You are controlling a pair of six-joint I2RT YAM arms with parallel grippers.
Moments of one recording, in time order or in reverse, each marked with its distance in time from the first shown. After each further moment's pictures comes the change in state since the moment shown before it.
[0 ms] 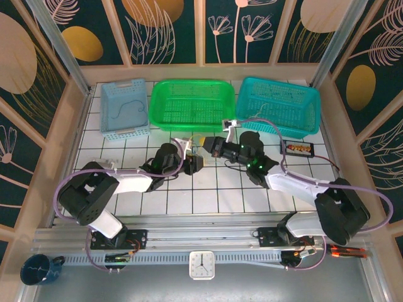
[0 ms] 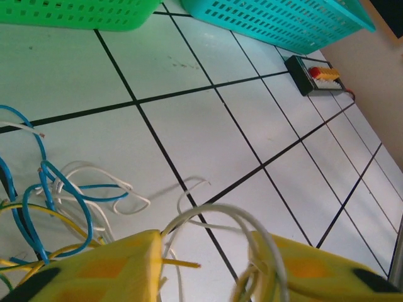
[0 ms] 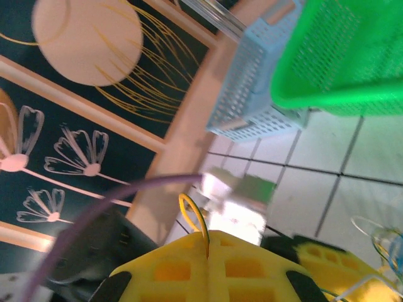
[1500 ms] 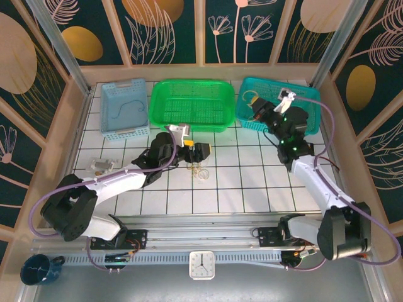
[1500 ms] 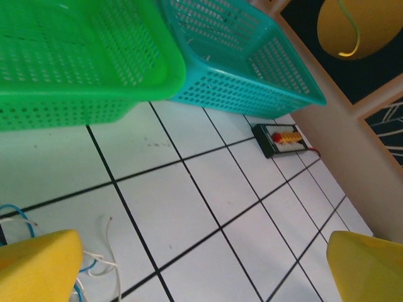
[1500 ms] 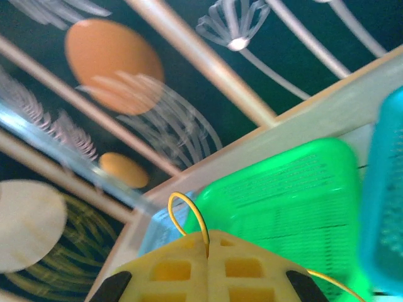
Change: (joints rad) left arm -0.002 -0.172 0.149 -0.198 -0.088 -0.039; right arm -0.504 -0.095 0.163 -0.190 0.113 -0.110
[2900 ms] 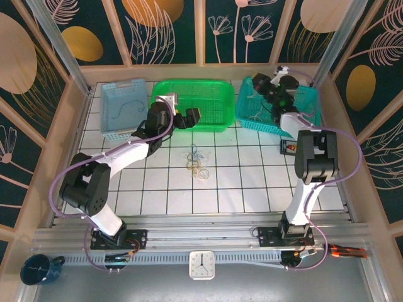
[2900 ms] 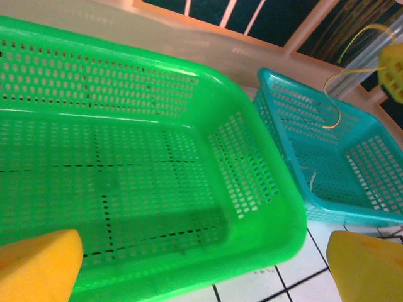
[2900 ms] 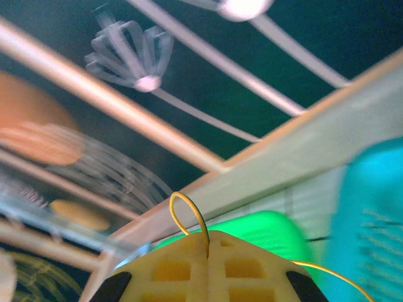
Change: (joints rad) left arm 0.220 0.241 0.334 -0.085 -0.100 0.088; right arm -0.102 0.727 0.513 0.202 -0.169 0.073
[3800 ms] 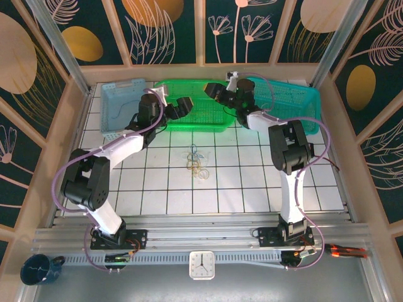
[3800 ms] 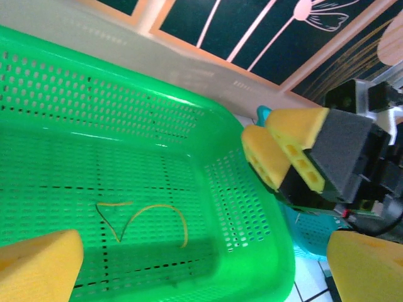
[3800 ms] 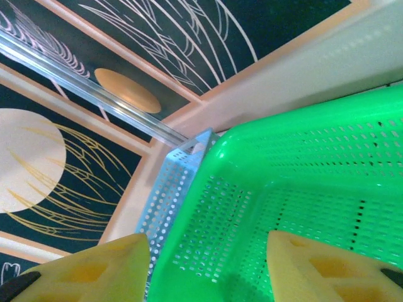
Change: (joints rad) left arm 0.100 0.044 0.073 0.019 0.124 -0.117; right arm 0.253 0.232 0.185 -0.037 -0.124 -0.029
